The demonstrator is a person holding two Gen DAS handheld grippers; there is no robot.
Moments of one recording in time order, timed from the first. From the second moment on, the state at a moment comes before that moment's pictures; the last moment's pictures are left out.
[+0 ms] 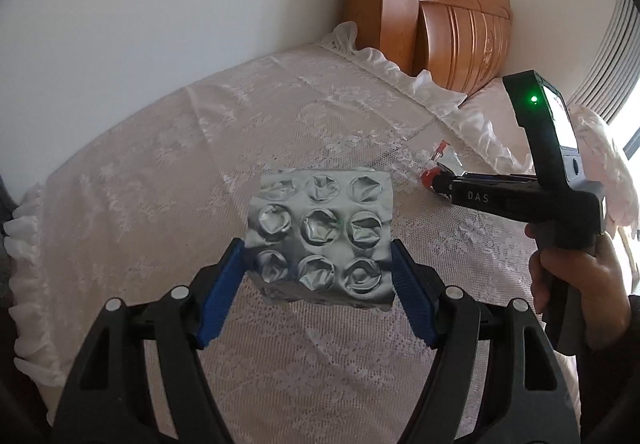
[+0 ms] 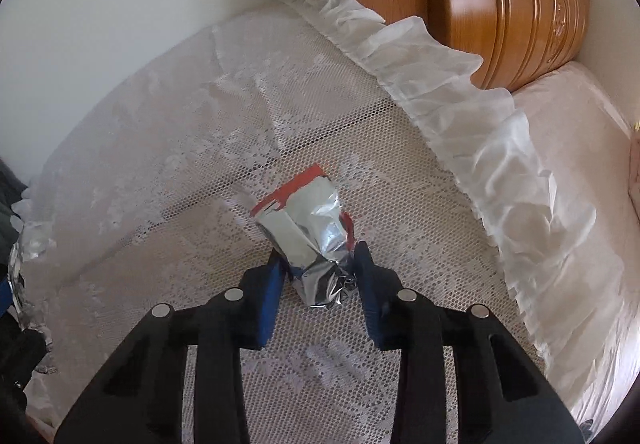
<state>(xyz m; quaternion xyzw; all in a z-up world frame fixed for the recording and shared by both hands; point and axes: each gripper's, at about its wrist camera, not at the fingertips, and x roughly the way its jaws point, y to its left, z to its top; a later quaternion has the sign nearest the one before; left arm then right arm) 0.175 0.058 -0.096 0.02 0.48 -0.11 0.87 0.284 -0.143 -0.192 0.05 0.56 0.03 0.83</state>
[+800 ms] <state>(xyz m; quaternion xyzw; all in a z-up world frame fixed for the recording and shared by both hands) 0.028 -0.098 -0.090 0.12 0.46 -0.35 0.80 -0.055 -0.291 -0.122 0.16 0.51 -0.14 0.83</state>
